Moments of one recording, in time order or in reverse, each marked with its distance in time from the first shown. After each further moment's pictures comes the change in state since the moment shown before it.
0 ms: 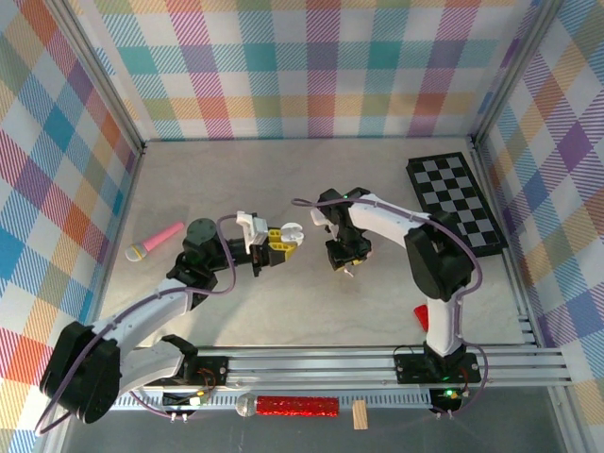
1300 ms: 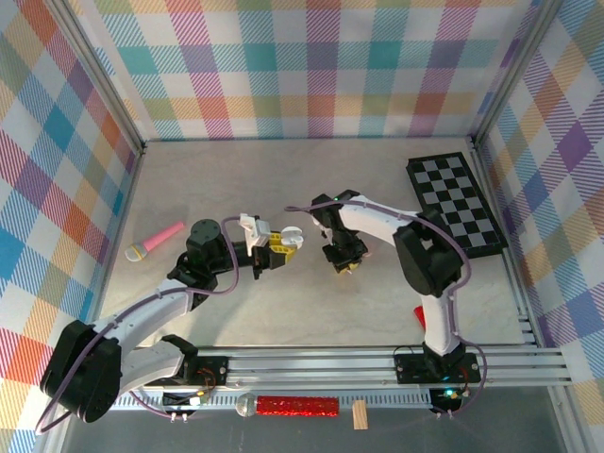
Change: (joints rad) left arm 0.000 0.030 -0.004 -0.052 -0.024 0.025; right arm 0.023 0.026 0.014 -0.016 0.051 -0.002
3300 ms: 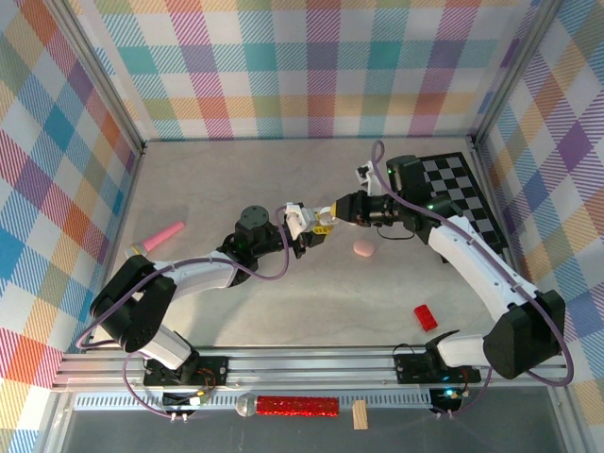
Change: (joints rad) left arm -0.203 0.434 0.229 0.235 -0.316 0.177; right arm -0.250 -0.667 -0.276 0.620 -0.677 0.314
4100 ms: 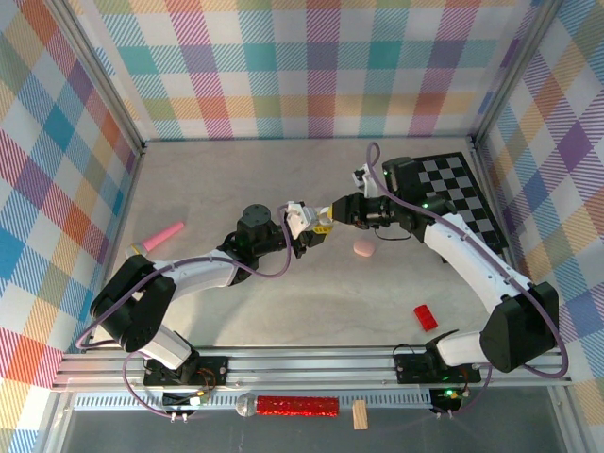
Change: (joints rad) left arm 0.000 0.000 0.016 -0.055 -0.019 -0.001; right arm 0.000 0.035 -0.017 0.016 -0.018 0.000
